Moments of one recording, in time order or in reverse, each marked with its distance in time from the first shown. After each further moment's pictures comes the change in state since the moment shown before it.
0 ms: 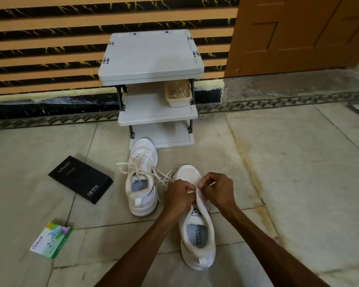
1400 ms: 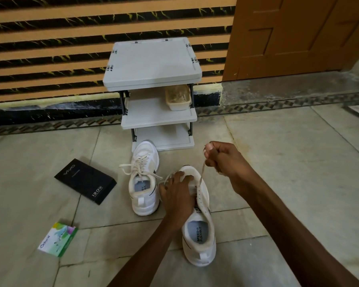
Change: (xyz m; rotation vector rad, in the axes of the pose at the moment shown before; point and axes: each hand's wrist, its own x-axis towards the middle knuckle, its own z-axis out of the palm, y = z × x) left_hand -0.010 -0.008 0.005 0.455 0.182 0.162; right_hand -0.004 -0.104 -0.063 0.279 -0.238 -0.068
